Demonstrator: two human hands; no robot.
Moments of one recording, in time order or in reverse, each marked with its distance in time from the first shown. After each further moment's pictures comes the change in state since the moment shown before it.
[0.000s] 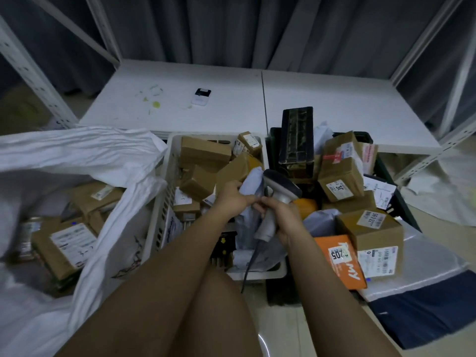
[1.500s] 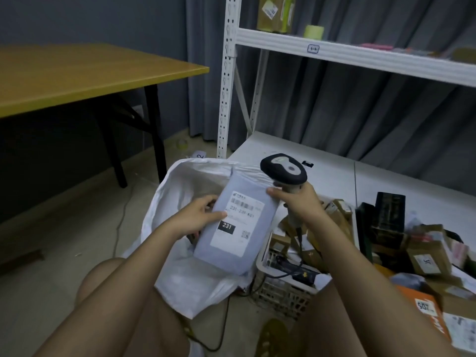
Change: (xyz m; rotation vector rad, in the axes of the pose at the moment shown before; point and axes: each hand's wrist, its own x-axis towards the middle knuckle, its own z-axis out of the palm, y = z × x) left_hand -0.329 -0.122 -0.277 -0.211 0.332 0.170; right_hand -0.270 -0.024 0.200 -0.413 -0.579 -0.701
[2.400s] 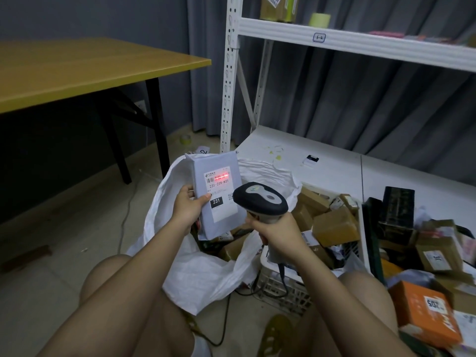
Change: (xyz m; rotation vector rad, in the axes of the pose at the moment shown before) left_hand 0.038 -0.039 -0.003 -0.318 0.524 -0.152; right_hand -0.044 0.049 0.040 -0.132 -0.107 0.065
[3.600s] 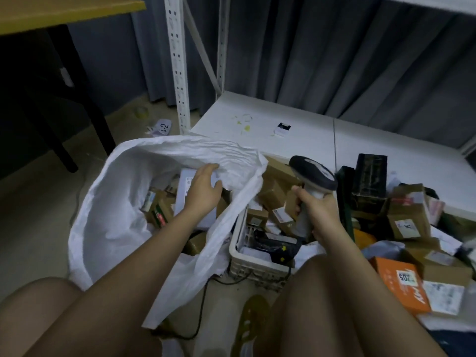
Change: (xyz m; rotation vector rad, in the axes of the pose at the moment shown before) left_hand 0.028 -0.016 0.135 0.537 -0.257 0.385; right_hand 0.049 0.061 -0.125 0.199 0.467 0.170
